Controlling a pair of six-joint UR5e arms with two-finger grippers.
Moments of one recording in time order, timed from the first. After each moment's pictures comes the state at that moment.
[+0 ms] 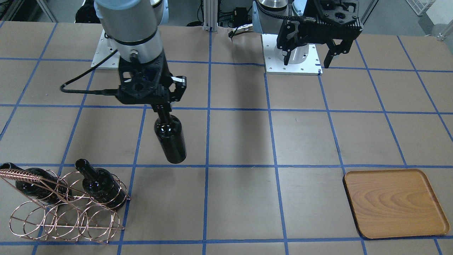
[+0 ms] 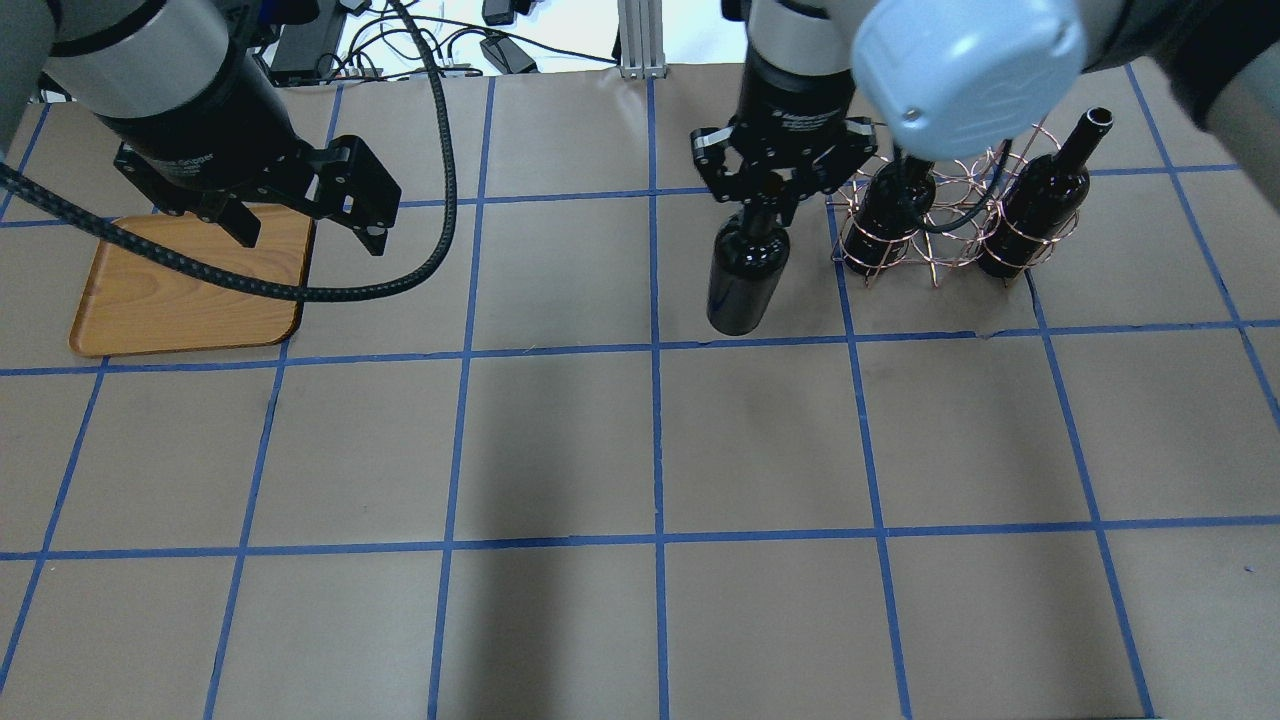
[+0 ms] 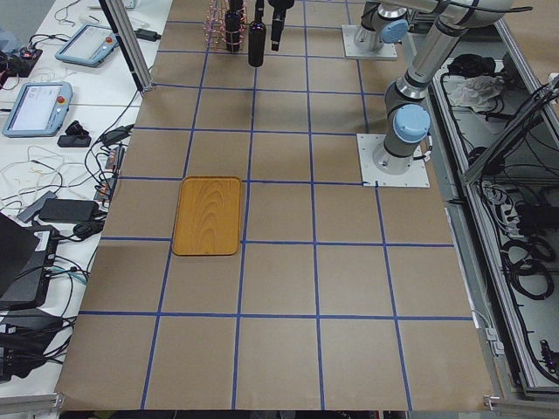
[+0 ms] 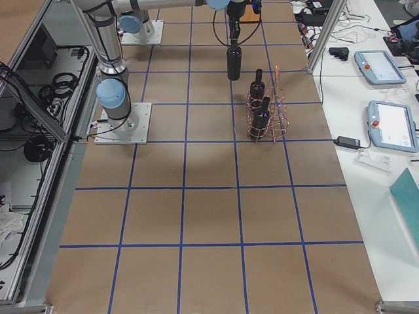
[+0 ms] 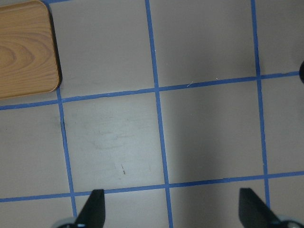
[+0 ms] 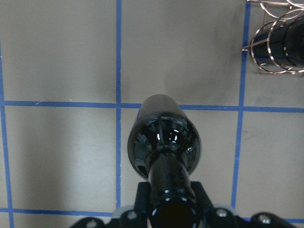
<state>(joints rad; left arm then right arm) -1.63 -1.46 -1.54 -1.63 1.62 0.04 1.88 -1.37 1.42 -1.64 -1.54 0.31</state>
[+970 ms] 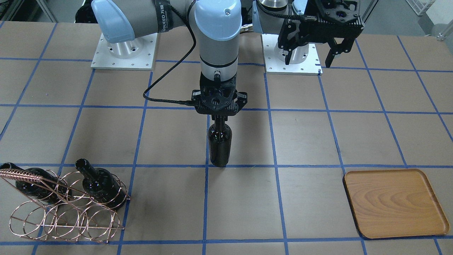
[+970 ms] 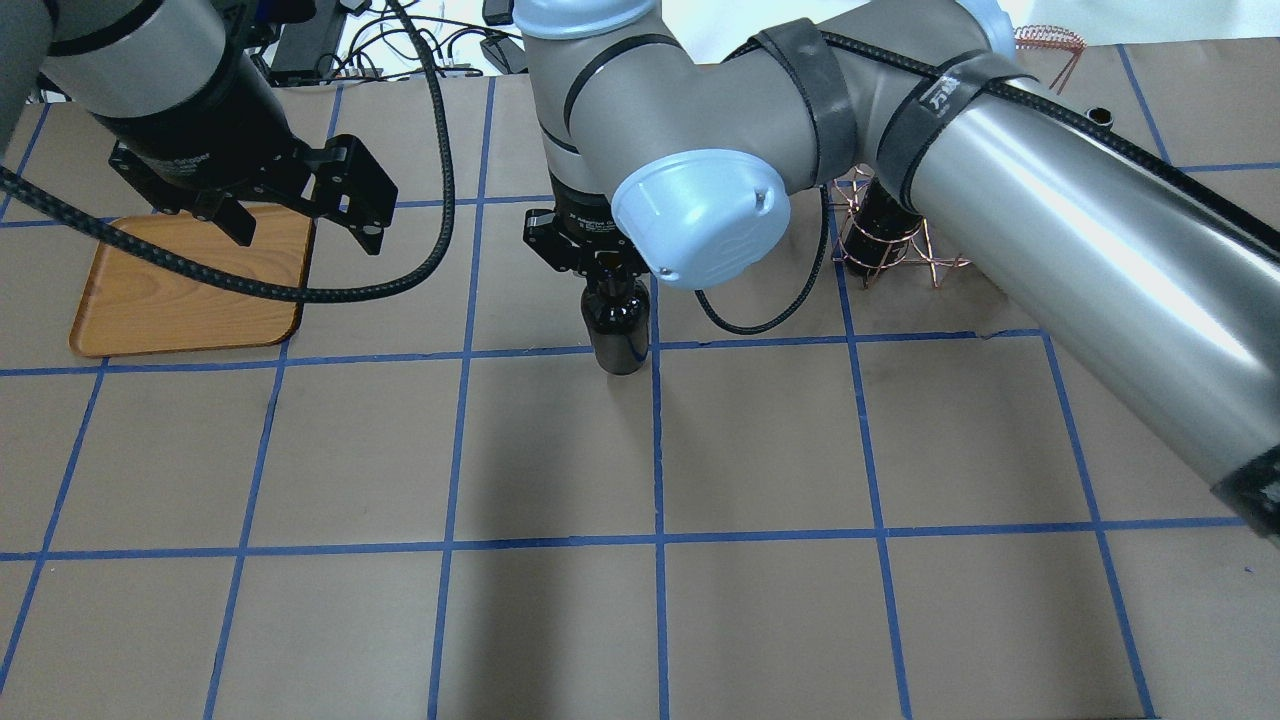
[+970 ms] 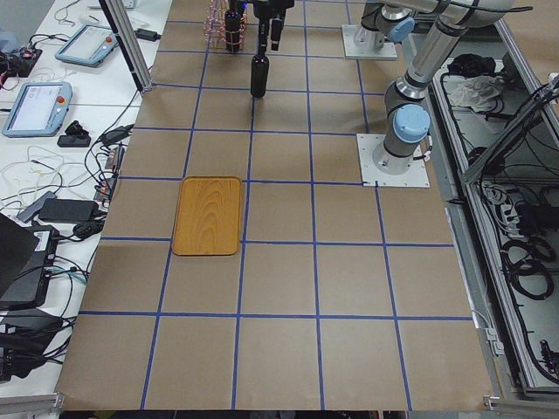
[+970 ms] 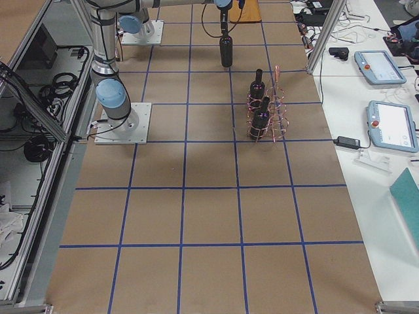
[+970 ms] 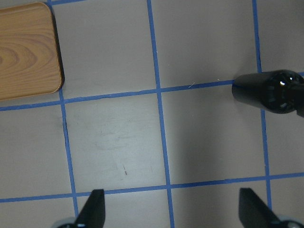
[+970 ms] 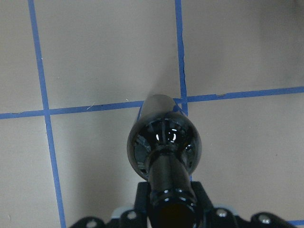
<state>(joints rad) -1.63 -1.46 -1.54 -1.62 1.62 0.04 2.03 -1.26 1.43 -1.78 -1.54 0.54</state>
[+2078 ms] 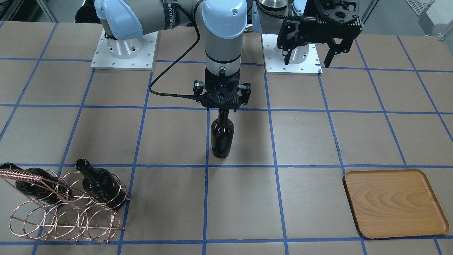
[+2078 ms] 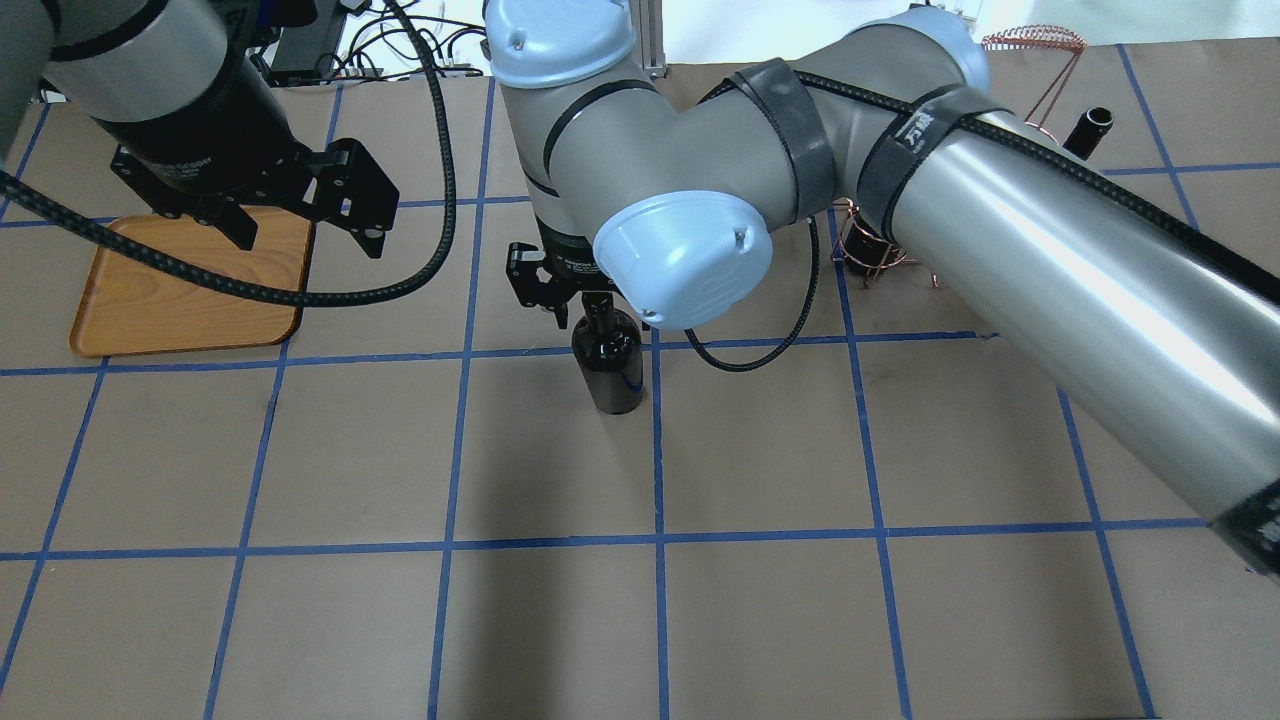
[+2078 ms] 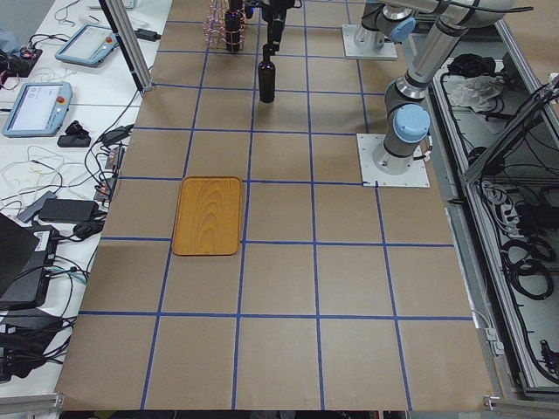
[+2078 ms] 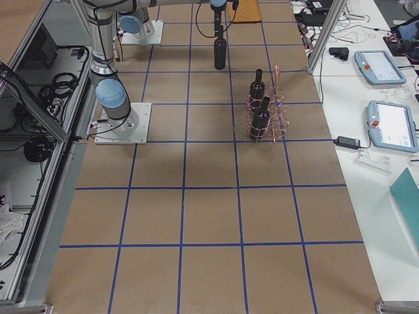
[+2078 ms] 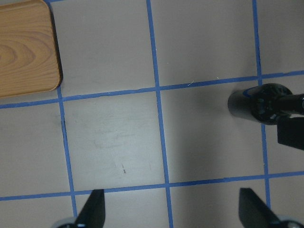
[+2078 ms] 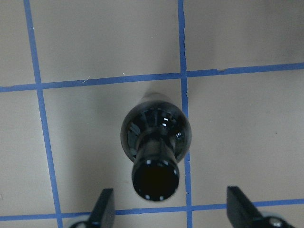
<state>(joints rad) -1.63 -1.46 -1.54 -1.63 1.62 0.03 2.04 -1.30 1.46 -1.74 -1.54 0.55</state>
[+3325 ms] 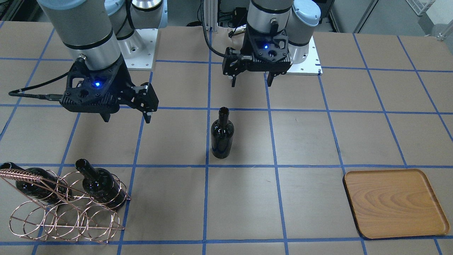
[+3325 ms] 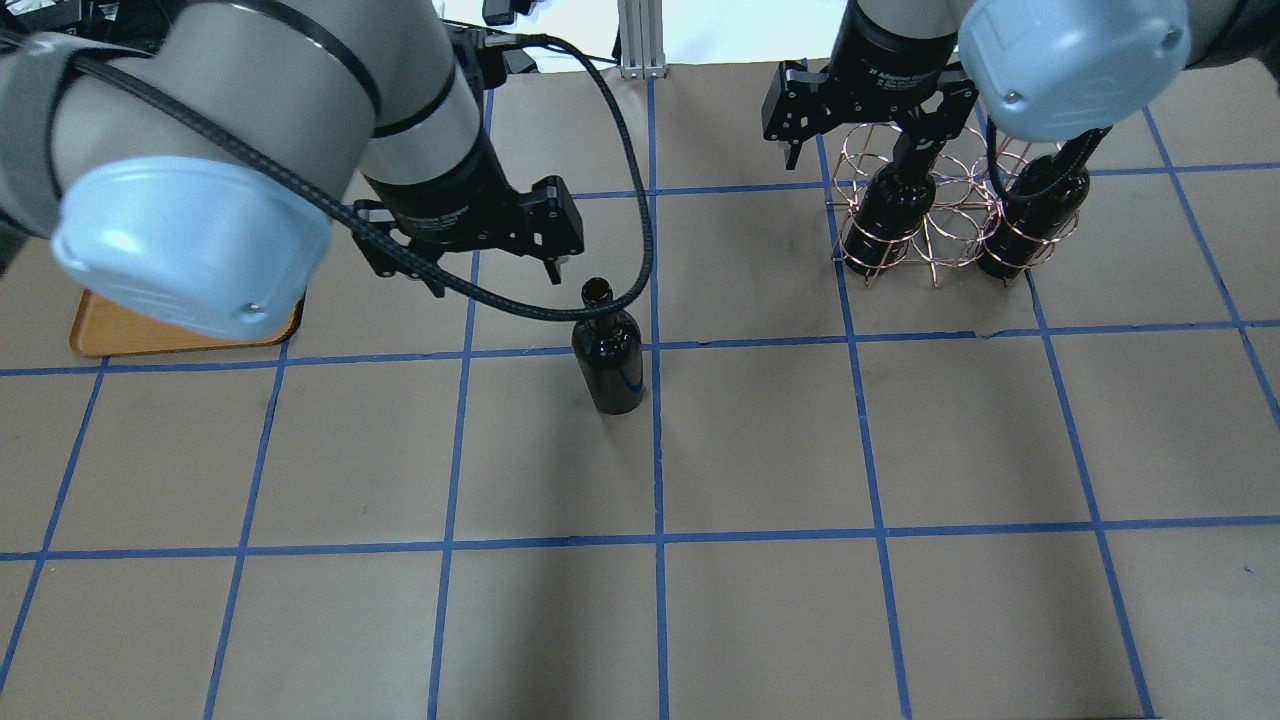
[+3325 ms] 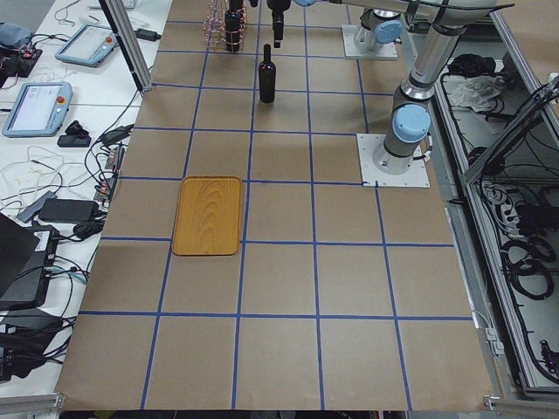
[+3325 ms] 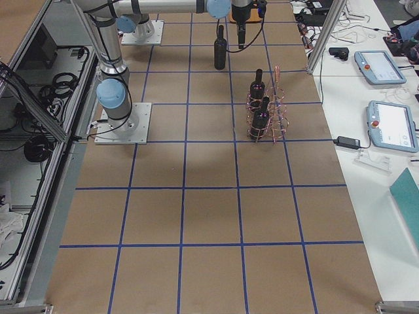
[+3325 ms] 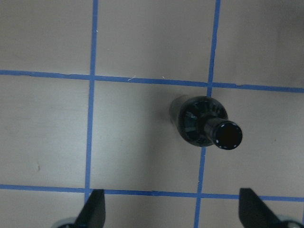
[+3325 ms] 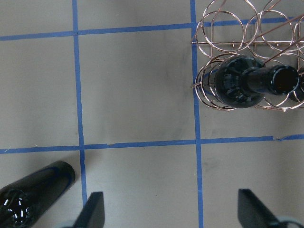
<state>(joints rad) -1.87 -1.60 -1.60 -1.45 1.56 -0.37 1.67 -1.43 1.46 -1.72 -1.55 0.14</state>
